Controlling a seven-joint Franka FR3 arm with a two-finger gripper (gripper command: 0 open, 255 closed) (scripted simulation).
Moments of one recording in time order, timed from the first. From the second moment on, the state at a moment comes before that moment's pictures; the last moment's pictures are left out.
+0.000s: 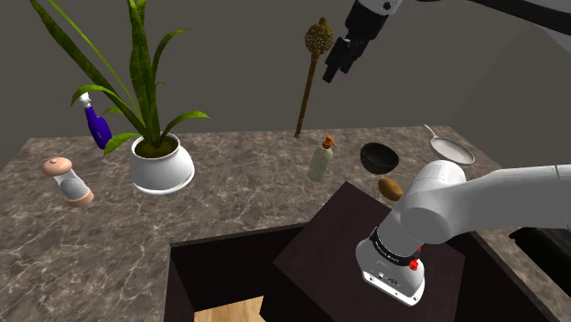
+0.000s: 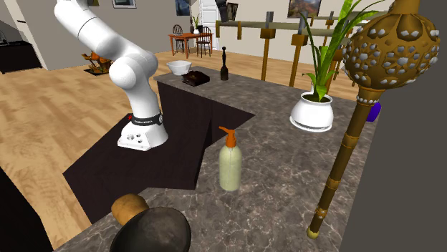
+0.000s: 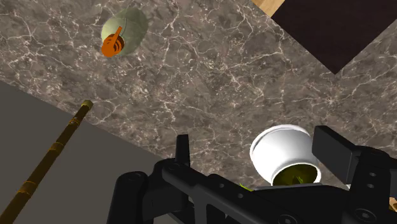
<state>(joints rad) 0.00 -0.81 -0.03 -2.27 -0.03 1.69 -0.07</state>
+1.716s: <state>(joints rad) -0.05 -0.45 -0.48 -2.65 -0.10 2.36 -0.47</state>
